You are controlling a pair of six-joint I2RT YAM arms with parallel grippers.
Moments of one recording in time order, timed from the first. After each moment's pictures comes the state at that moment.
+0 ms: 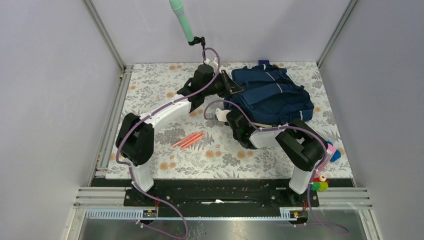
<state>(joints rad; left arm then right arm) -0.62 1.82 1.46 0.07 0.37 -0.92 0.77 1.79 0.79 0.50 0.72 -0.99</state>
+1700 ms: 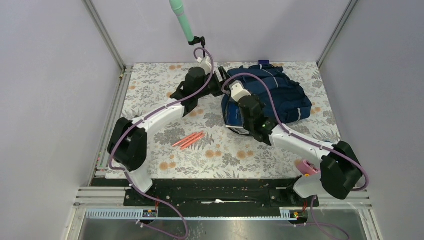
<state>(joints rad) -0.60 1.75 1.36 0.16 0.35 -0.86 0.74 1.41 0.89 0.14 0.80 -0.49</state>
